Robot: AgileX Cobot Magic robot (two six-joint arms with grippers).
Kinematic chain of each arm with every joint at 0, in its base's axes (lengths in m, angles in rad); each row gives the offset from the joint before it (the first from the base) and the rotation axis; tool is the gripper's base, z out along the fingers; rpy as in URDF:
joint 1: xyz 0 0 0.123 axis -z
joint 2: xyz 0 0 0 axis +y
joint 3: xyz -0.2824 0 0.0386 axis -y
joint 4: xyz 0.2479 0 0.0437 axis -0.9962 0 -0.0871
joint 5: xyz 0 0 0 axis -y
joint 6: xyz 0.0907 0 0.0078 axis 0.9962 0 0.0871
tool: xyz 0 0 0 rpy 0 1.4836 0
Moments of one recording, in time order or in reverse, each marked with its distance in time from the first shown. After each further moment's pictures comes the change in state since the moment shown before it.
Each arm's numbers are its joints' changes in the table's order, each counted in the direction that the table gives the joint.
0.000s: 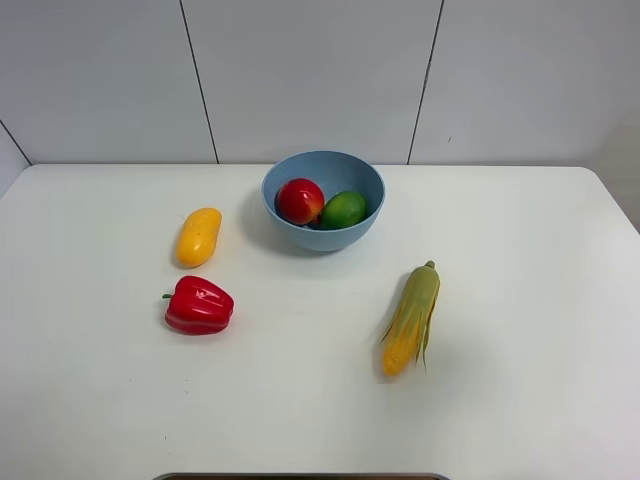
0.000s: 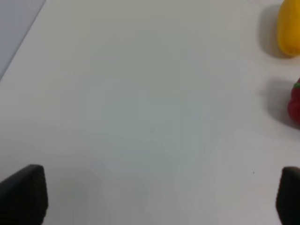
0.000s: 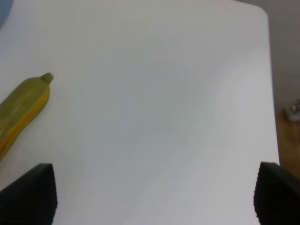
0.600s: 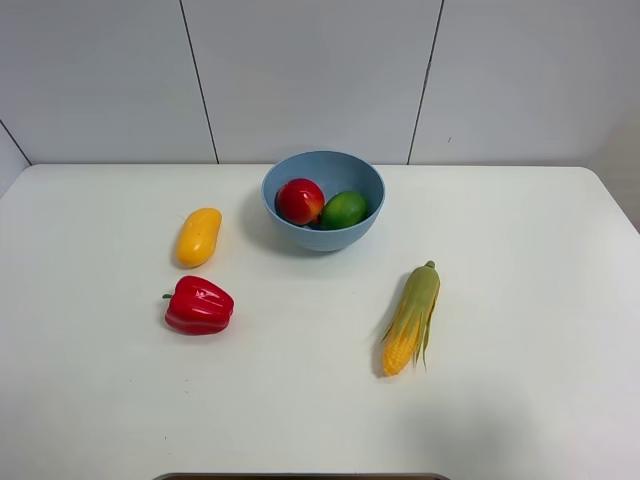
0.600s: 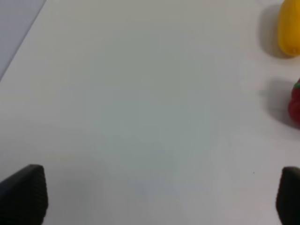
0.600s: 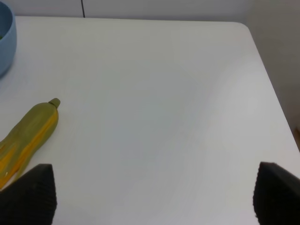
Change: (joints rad) left arm 0.000 0.000 0.000 0.000 0.000 0.000; right arm 0.136 -0.421 -0.198 -0.130 -0.002 -0.018
